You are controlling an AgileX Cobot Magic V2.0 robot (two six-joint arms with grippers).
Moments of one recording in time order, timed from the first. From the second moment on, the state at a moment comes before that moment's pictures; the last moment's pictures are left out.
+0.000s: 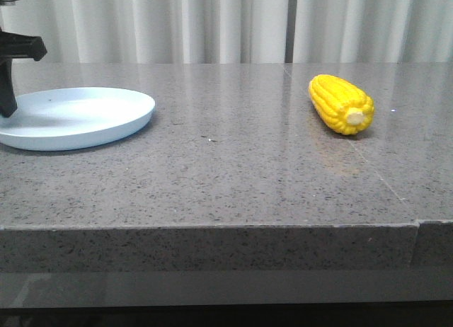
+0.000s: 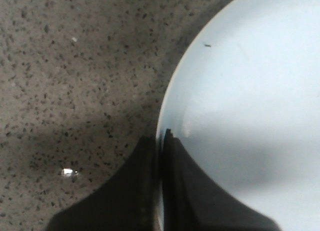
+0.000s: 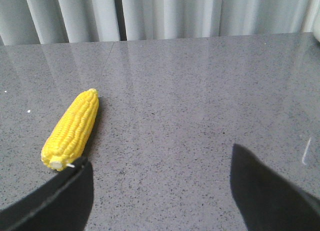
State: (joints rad) left arm -0.07 1.77 -1.40 -0.10 0.90 0.03; right arm -0.03 0.37 -0.46 0.08 0.37 0.02
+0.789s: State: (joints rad) left arm -0.30 1.86 -1.61 -0.30 0.94 0.03; right arm -0.03 0.37 -0.46 0.08 0.37 0.02
